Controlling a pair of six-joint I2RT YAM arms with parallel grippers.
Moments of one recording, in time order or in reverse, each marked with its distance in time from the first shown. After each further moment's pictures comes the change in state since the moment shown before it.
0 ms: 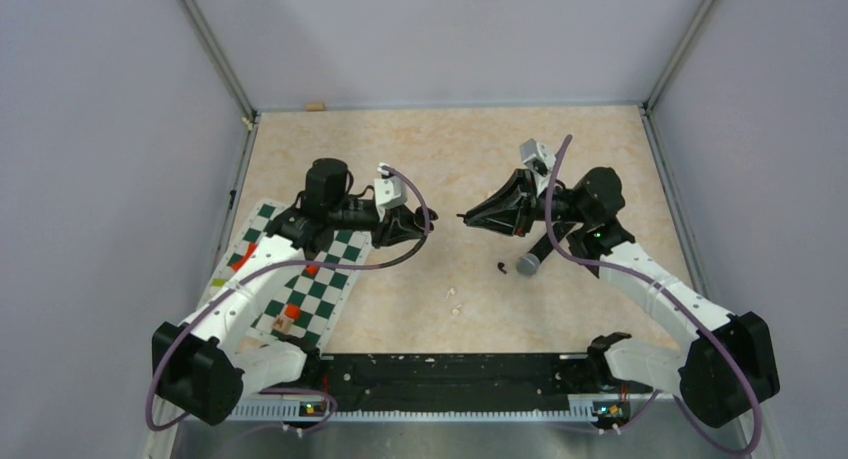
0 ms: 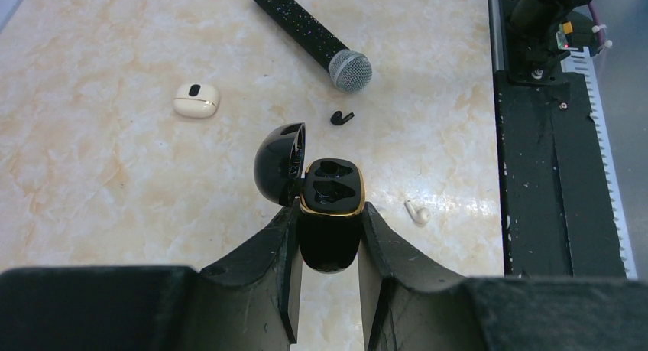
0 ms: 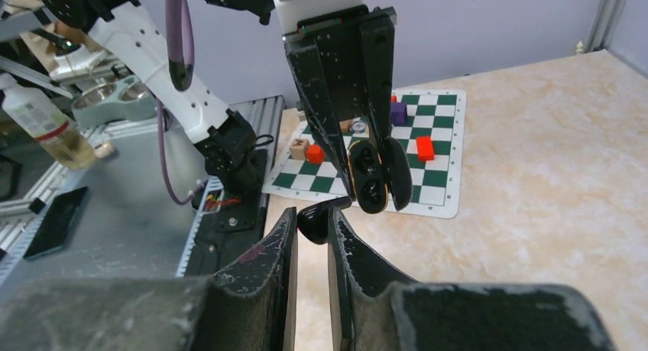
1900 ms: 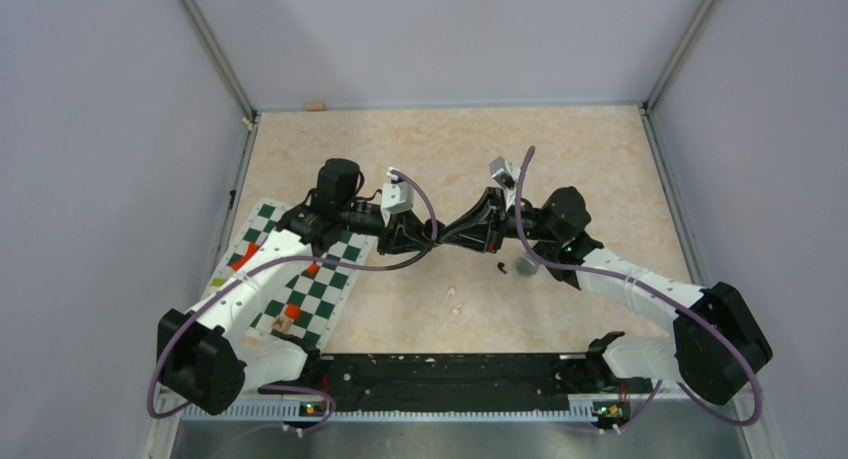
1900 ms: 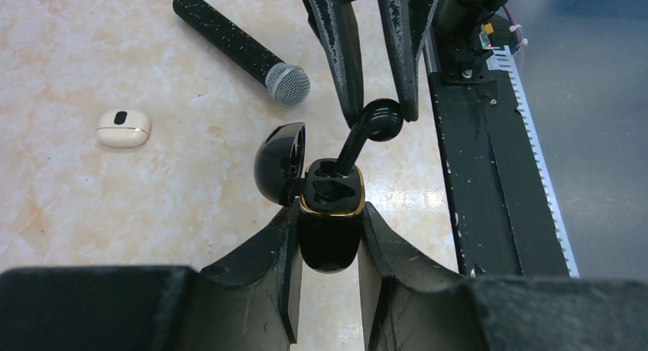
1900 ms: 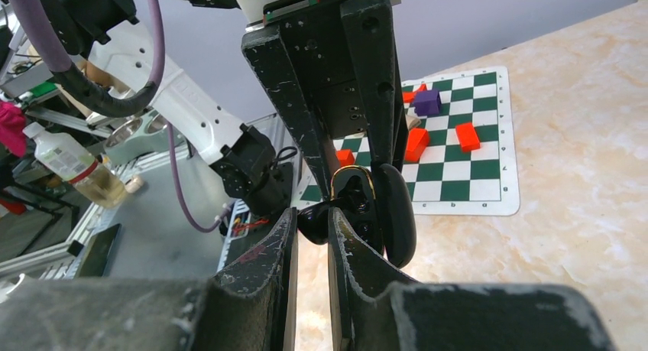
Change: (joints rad) left arm -0.048 0.056 0.018 -0.040 0.119 0.021; right arm 0.193 0.103 -0.109 0.194 0.214 0.154
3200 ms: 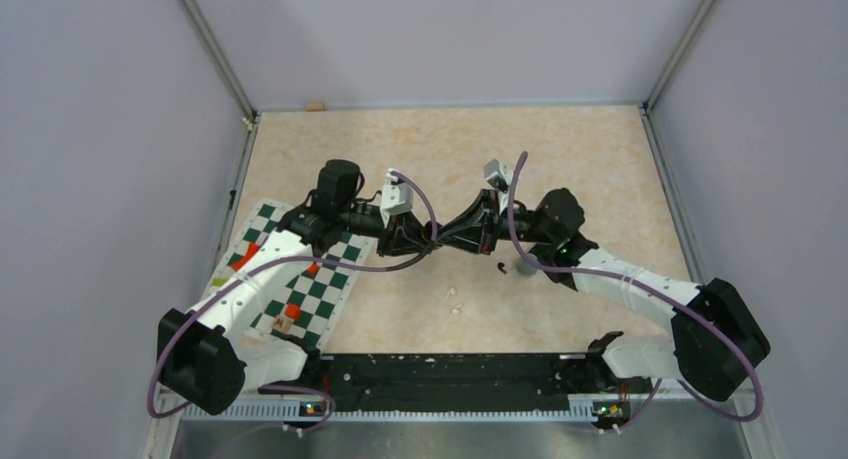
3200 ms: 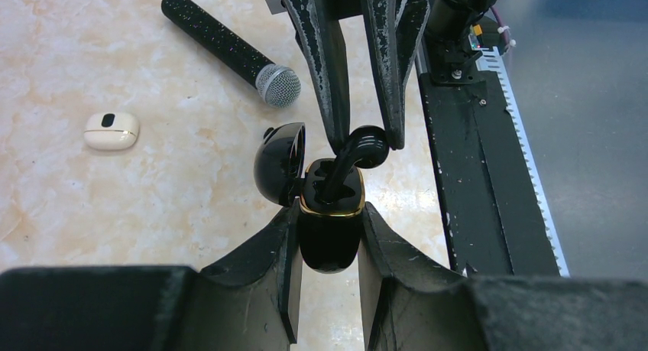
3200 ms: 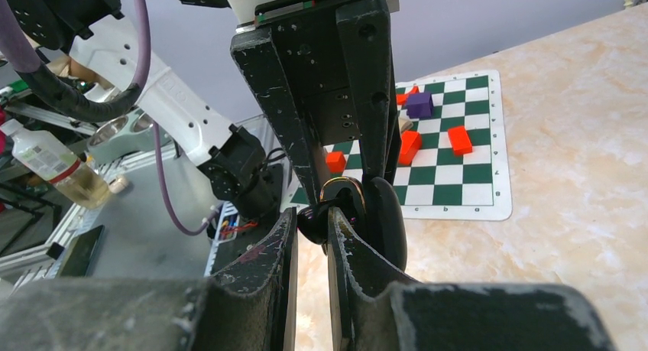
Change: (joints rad) left arm 0.000 0.000 -0.006 0.000 0.026 -0.006; right arm 0.039 0.015 0.004 -0.008 0.056 -0.049
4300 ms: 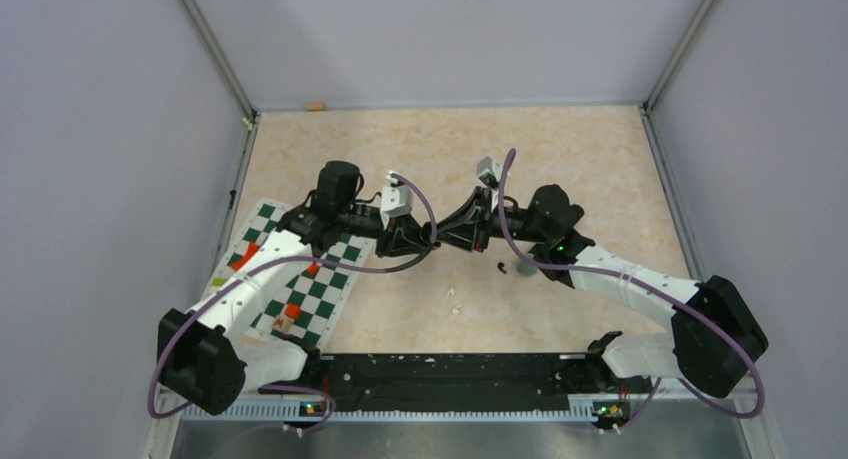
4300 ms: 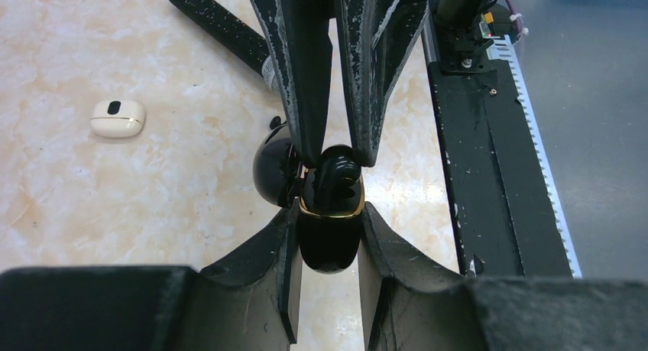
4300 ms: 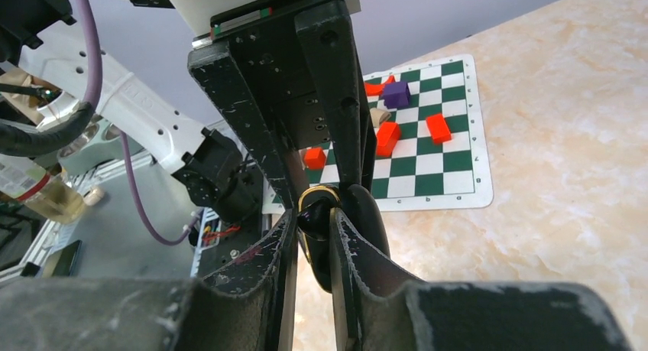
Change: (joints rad) left arm 0.006 -0.001 -0.005 -0.033 -0.019 0.042; right arm 0.026 0.017 0.043 -0.113 0.089 -0.057
